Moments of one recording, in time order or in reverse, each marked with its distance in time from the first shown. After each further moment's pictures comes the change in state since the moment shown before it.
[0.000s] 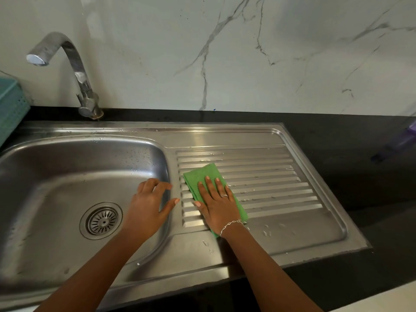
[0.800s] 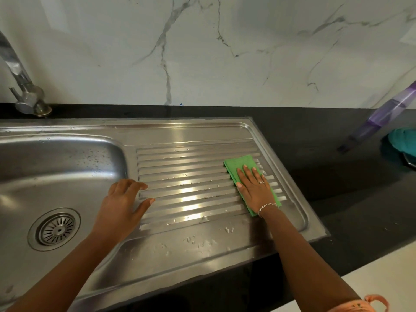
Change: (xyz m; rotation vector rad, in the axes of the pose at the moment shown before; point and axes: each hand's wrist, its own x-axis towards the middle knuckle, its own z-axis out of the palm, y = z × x) left_hand 0.010 0.031 0.030 0.018 -0.038 -0.002; right_hand -0.024 0.197 -0.027 -0.030 0.019 0.238
